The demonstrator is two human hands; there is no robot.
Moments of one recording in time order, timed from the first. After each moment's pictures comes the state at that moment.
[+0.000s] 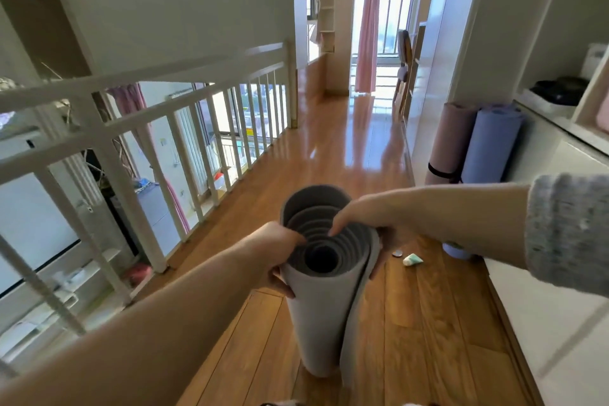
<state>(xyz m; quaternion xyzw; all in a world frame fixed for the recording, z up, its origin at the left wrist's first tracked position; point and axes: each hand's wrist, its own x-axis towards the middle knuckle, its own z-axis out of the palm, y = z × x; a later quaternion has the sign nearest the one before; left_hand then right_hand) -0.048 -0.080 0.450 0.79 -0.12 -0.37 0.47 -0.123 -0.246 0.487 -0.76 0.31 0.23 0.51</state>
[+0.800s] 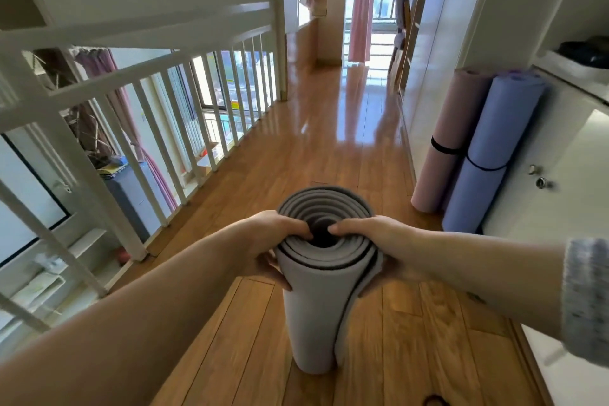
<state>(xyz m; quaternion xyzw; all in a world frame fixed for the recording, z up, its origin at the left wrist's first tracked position) 0.020 -0.127 0.408 0.75 -0.12 -0.47 0.45 -0.100 -0.287 0.388 -0.66 0.34 0.13 0.66</state>
